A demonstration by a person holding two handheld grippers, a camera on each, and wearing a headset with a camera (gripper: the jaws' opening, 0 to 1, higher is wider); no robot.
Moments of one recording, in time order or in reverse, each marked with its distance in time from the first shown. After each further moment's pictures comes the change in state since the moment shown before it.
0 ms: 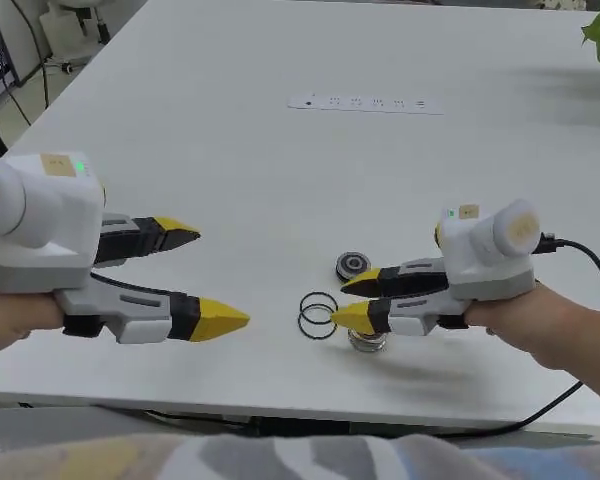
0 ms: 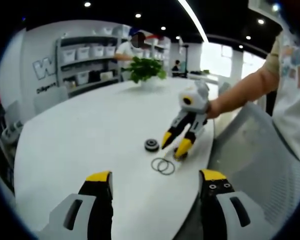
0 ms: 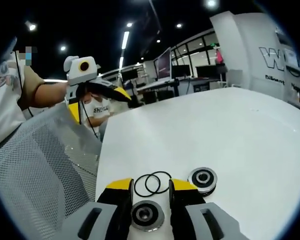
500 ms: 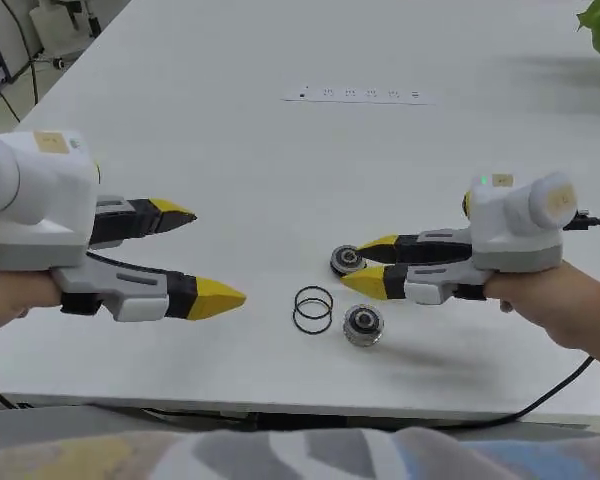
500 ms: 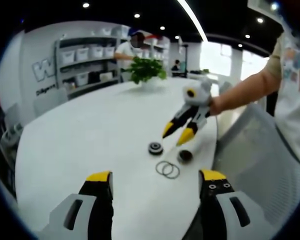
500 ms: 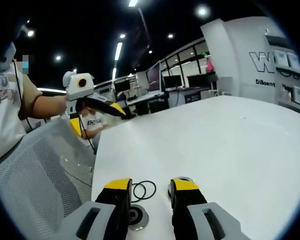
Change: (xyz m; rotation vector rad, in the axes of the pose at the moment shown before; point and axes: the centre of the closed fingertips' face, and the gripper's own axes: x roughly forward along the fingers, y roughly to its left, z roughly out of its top) left arm 0.008 0.011 0.010 0.016 0.003 0.000; right arm -0.027 -0.023 0.021 0.026 -0.102 -0.067
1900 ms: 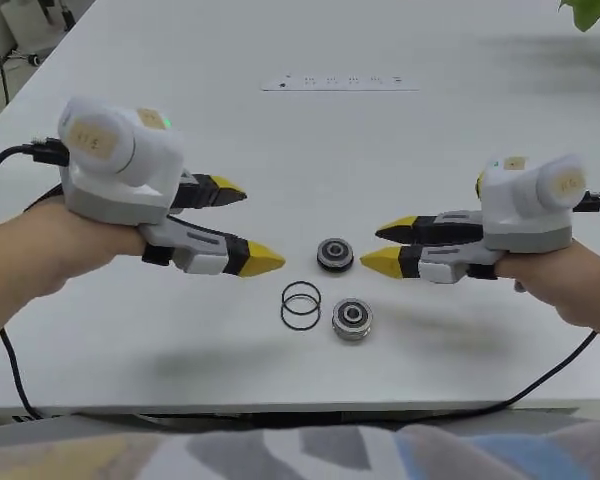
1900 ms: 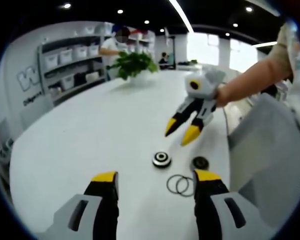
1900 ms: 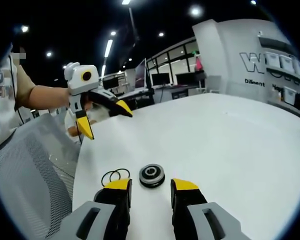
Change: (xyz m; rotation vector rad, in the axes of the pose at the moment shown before) left arm 0.082 0.018 0.012 0.102 0.057 -0.081; right arm -0.015 -0.043 -0.019 -0.002 0.040 -0.104
